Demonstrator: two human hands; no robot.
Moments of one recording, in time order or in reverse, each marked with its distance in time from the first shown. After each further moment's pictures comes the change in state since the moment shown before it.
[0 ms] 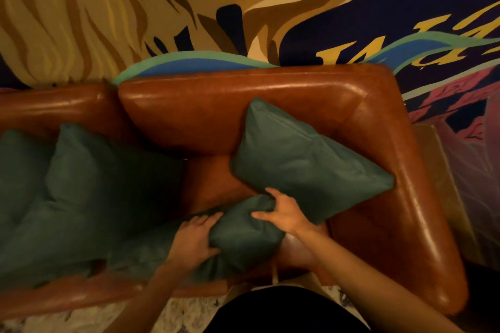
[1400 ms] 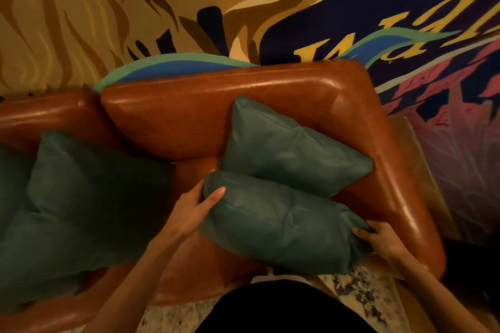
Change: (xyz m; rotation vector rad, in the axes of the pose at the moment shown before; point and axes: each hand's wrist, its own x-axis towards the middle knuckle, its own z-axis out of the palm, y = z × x) left_hand 0.013 0.033 -0.083 -0.998 0.016 -0.186; right_hand -0.122 0.170 -0.093 0.311 0.367 0.387
